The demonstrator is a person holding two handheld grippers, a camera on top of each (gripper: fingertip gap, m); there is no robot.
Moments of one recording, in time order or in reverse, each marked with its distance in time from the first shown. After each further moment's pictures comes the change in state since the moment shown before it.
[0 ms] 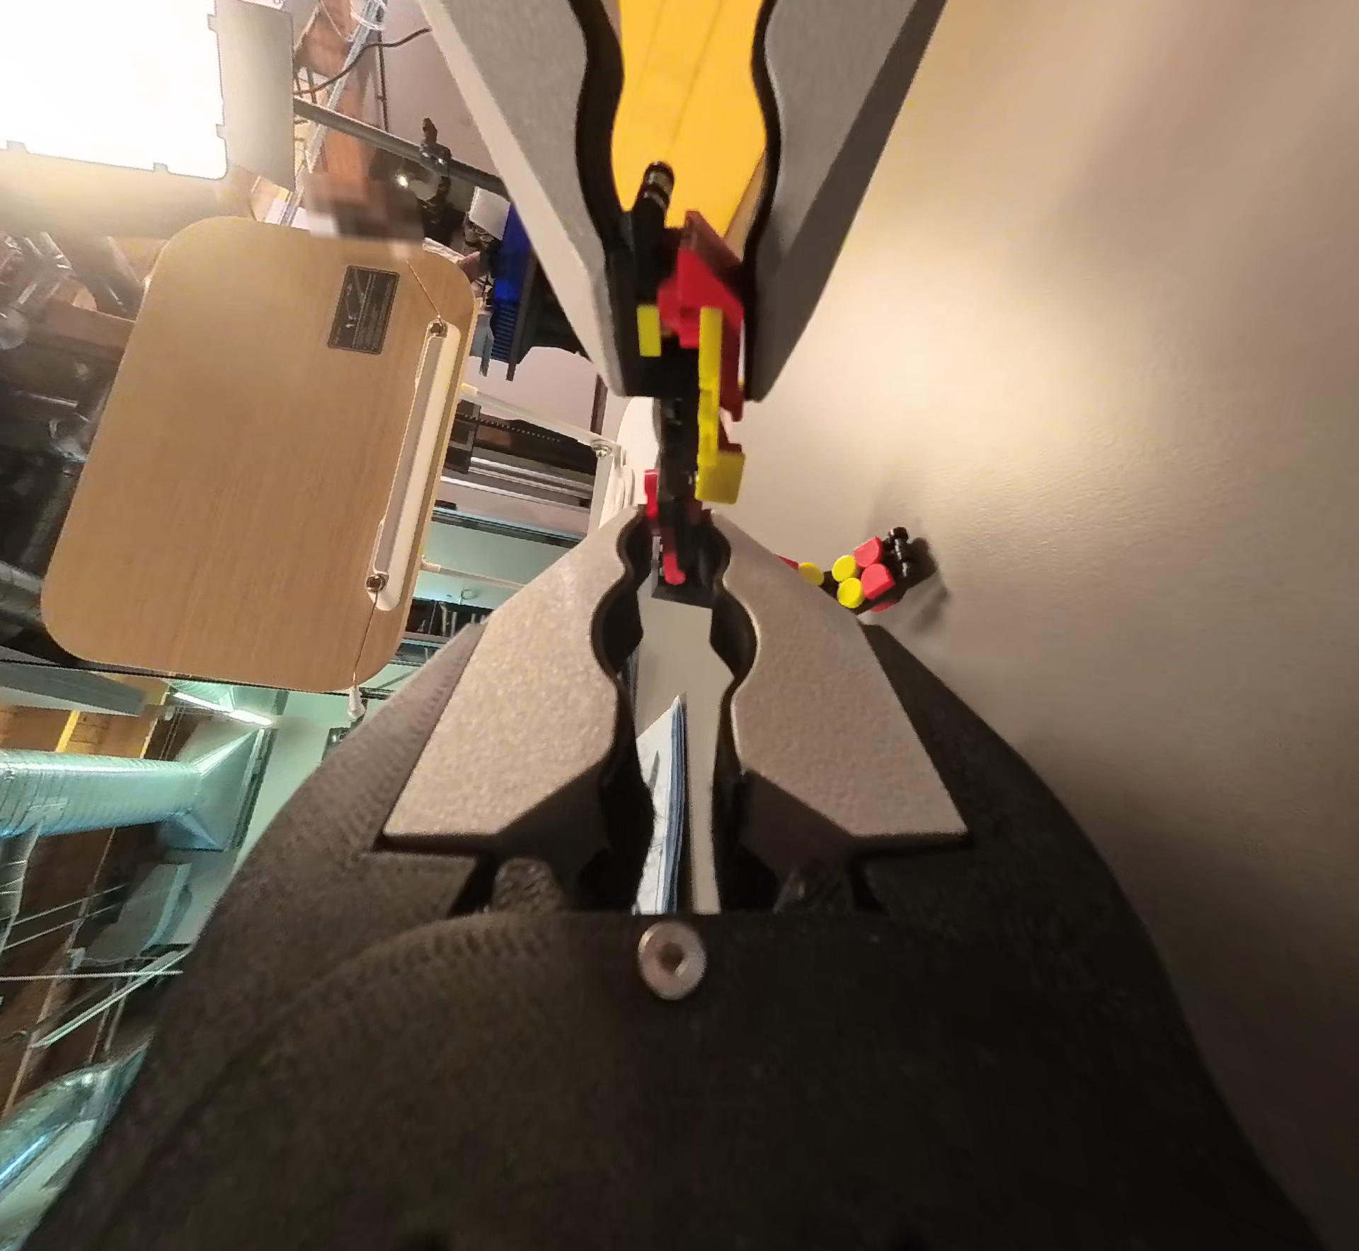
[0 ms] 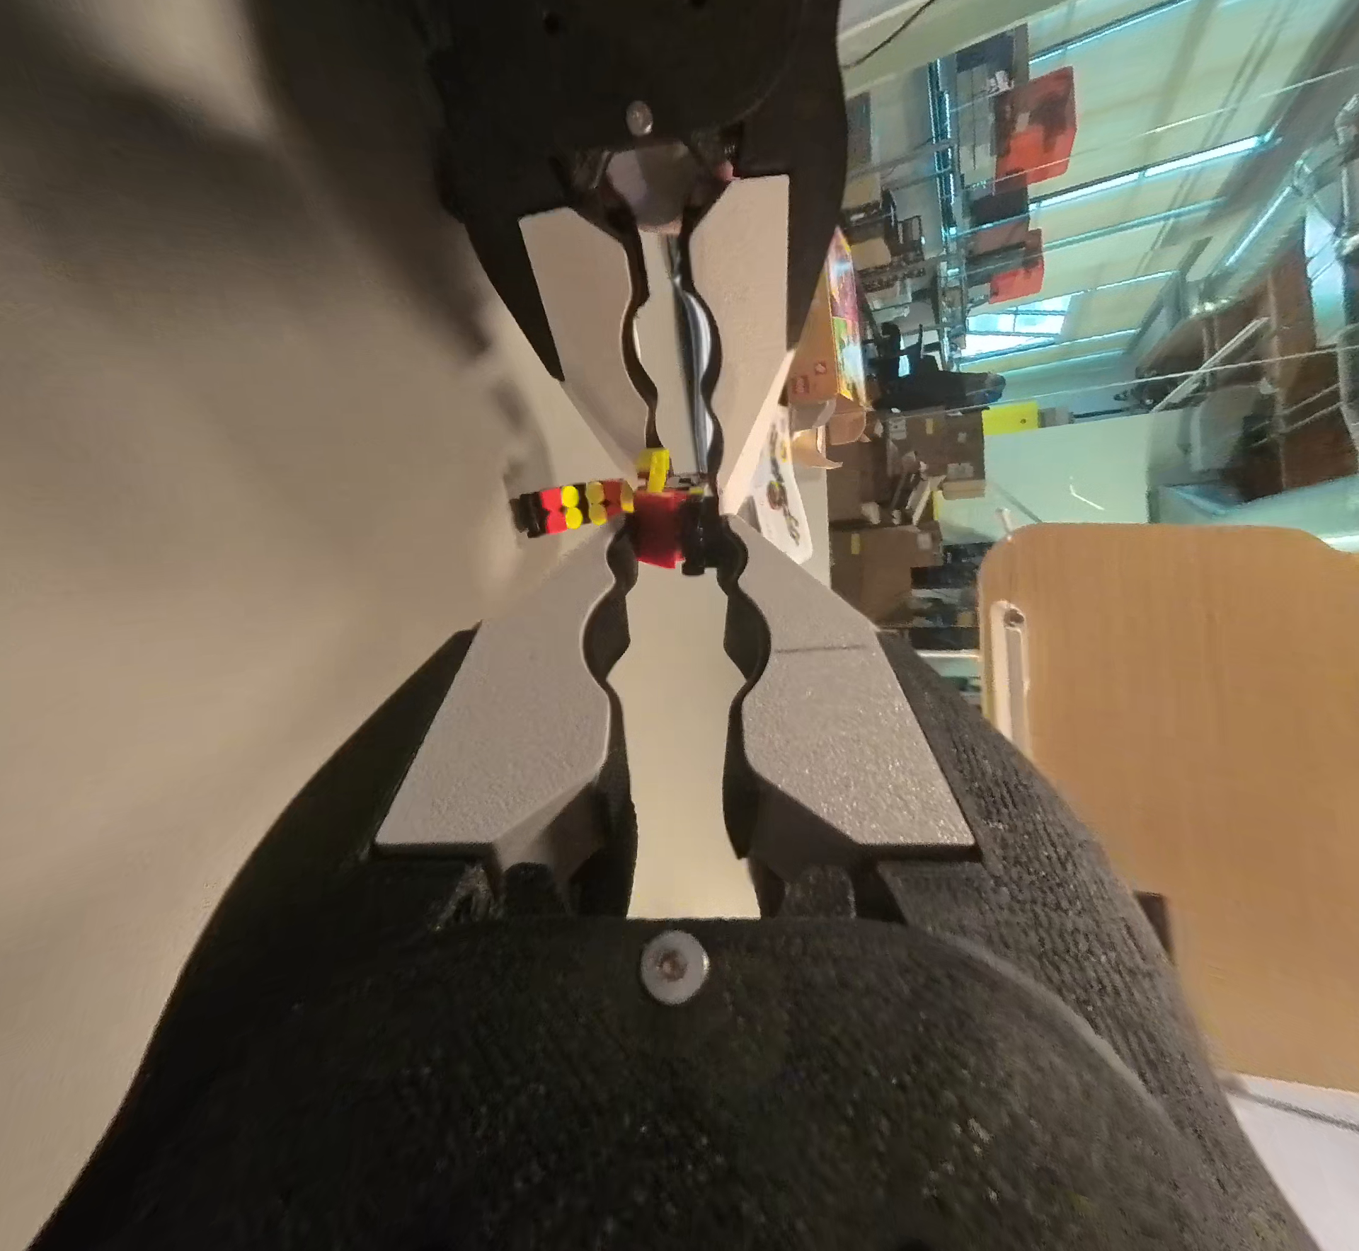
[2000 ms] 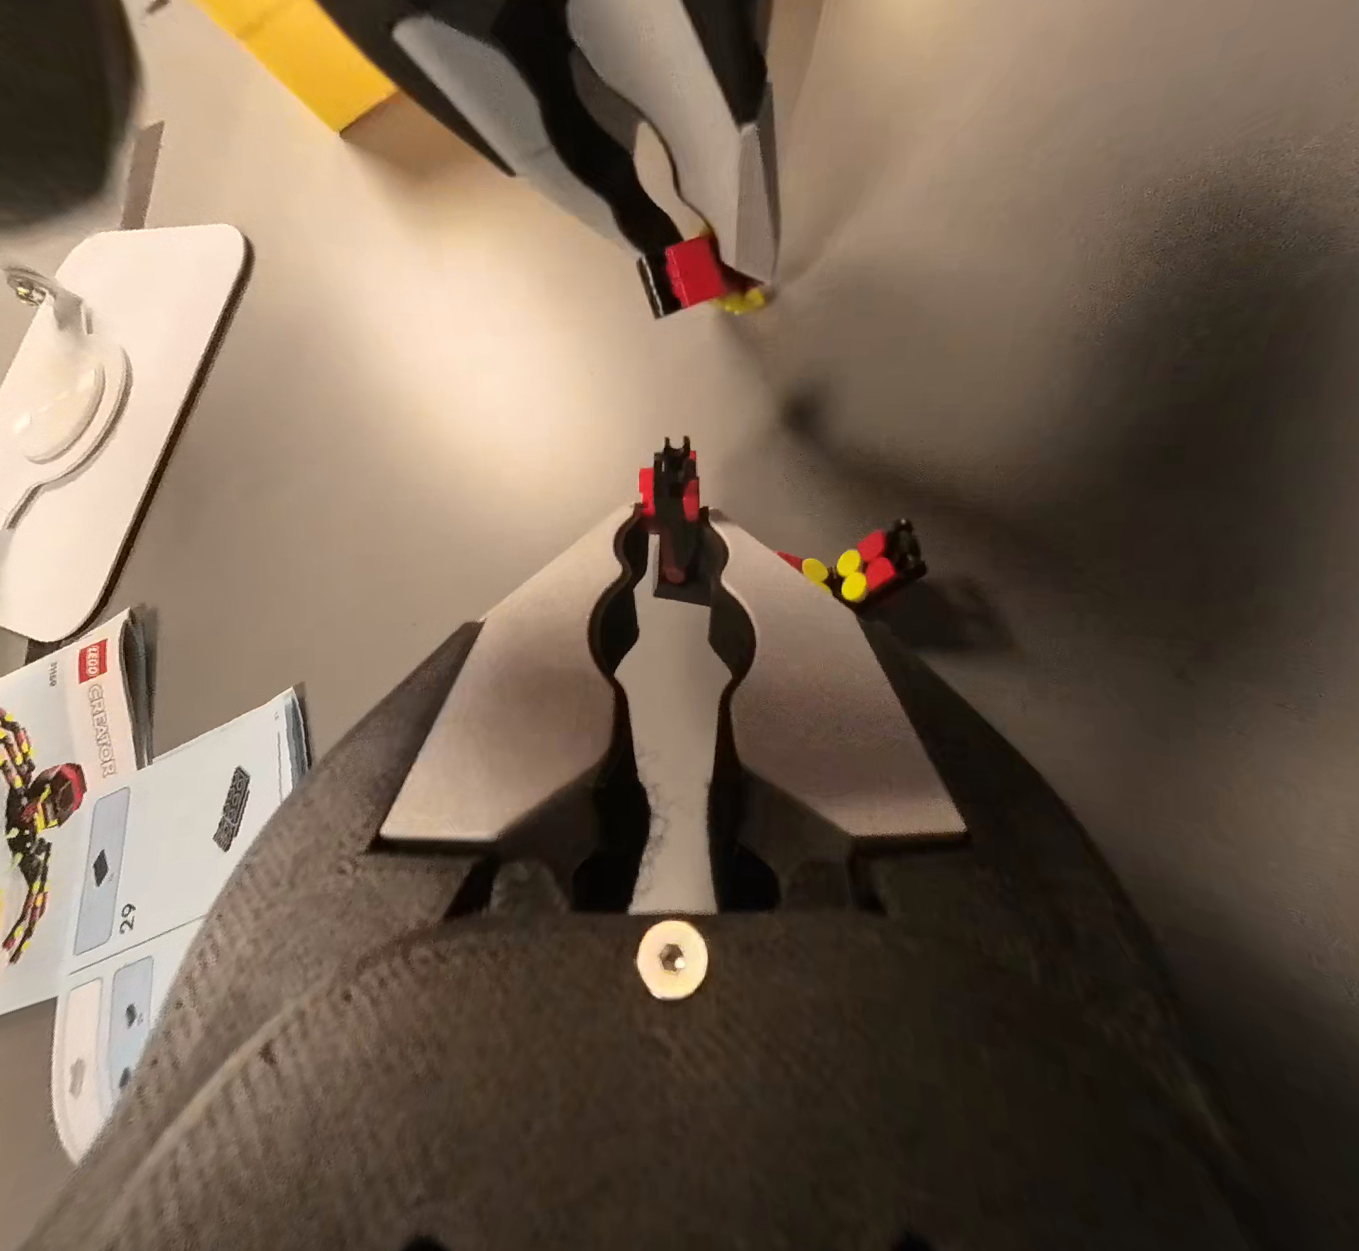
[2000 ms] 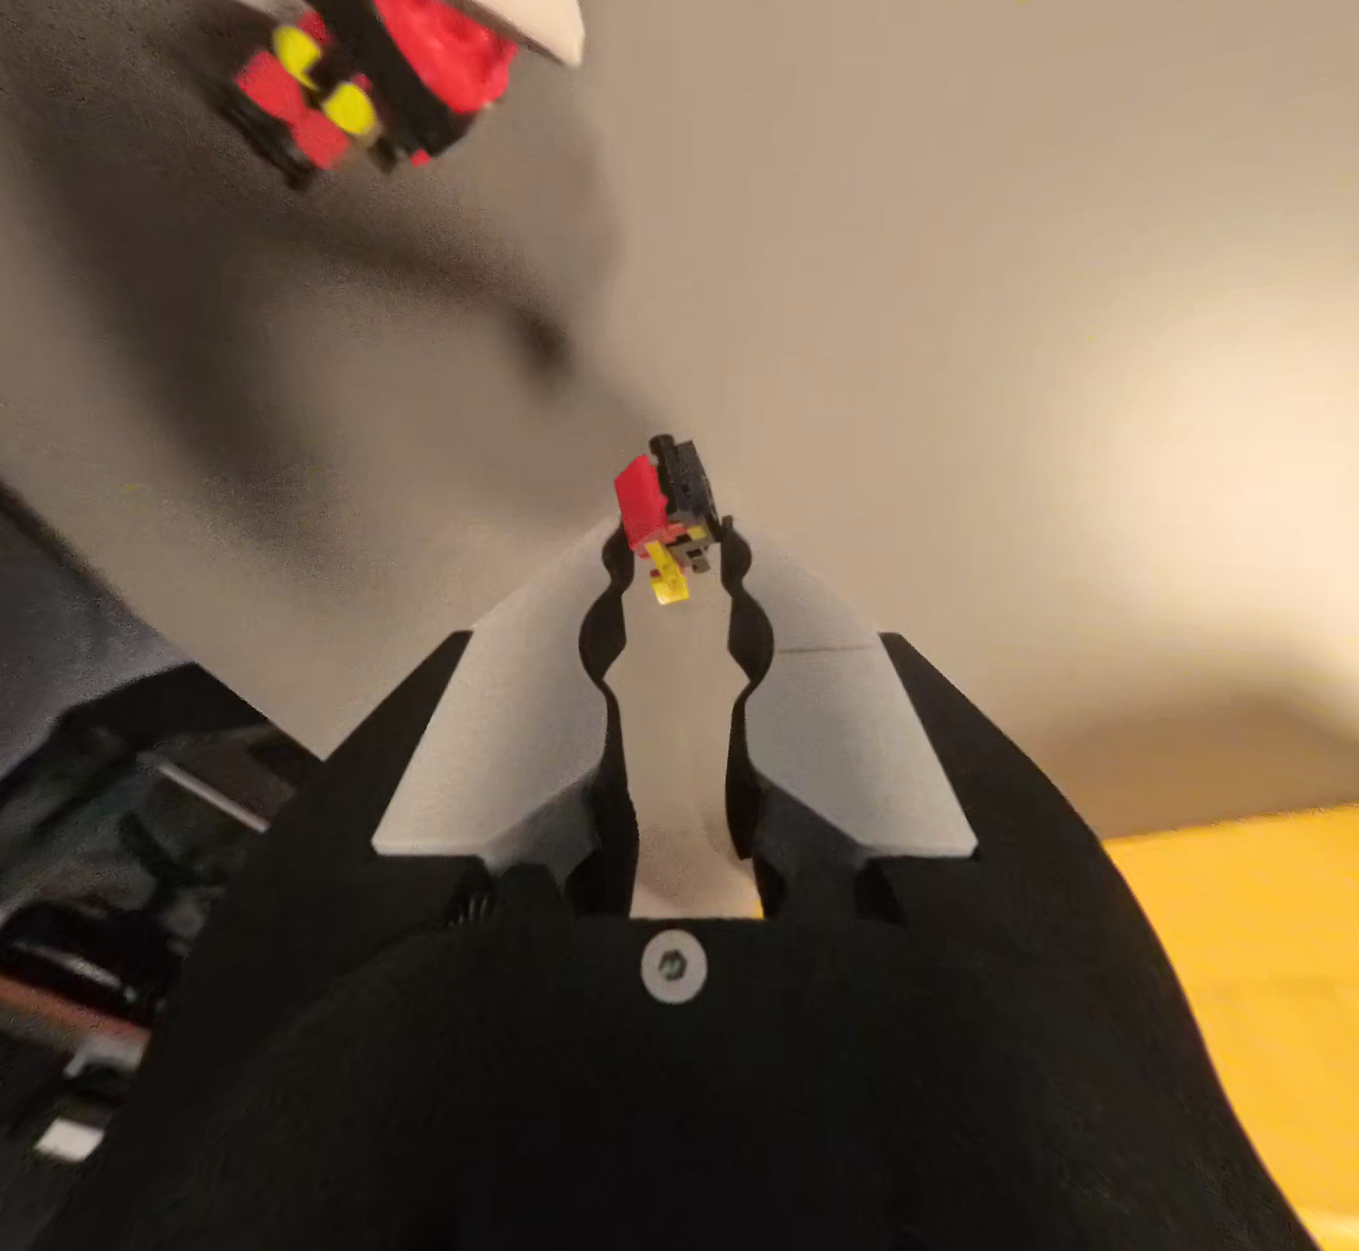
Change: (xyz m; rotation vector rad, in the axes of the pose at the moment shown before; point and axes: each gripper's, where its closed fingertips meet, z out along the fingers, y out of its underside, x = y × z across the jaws) left arm 0.040 -0.012 -0.020 -0.049 0.680 -0.590; right arm -0.067 0.082 -0.032 -0.803 -1.120 0.772
